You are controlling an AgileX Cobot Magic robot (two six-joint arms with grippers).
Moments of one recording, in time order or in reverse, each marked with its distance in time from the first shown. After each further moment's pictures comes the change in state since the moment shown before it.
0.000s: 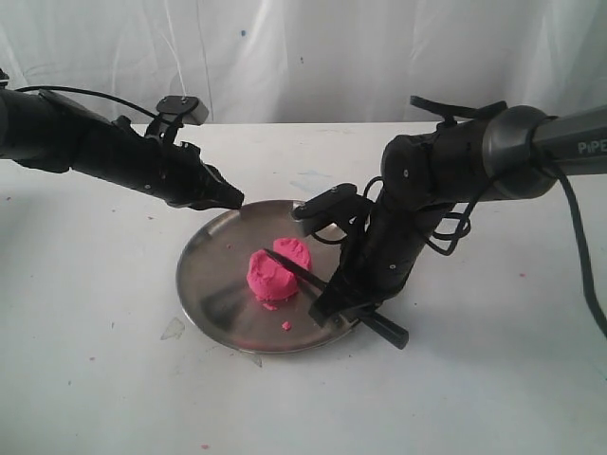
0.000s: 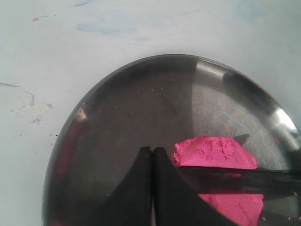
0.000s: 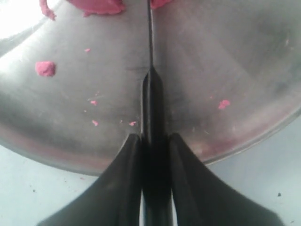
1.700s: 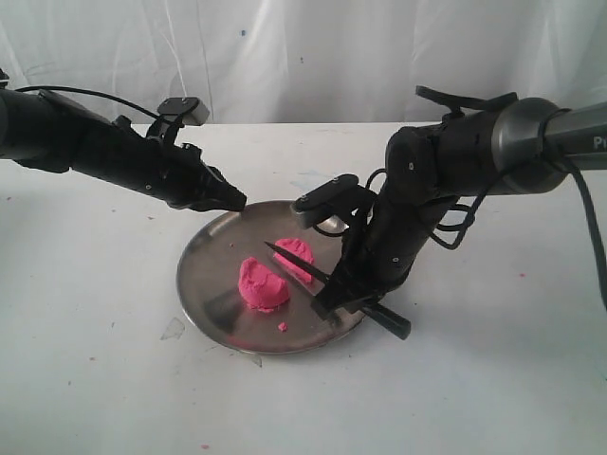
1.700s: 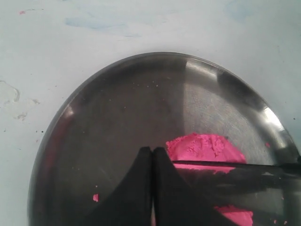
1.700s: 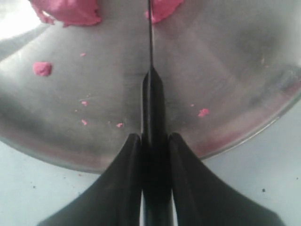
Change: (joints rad) left arm 0.000 0.000 0.000 0.002 0.032 -0.027; right arm 0.000 -0.027 -0.001 -0.006 -0.002 0.000
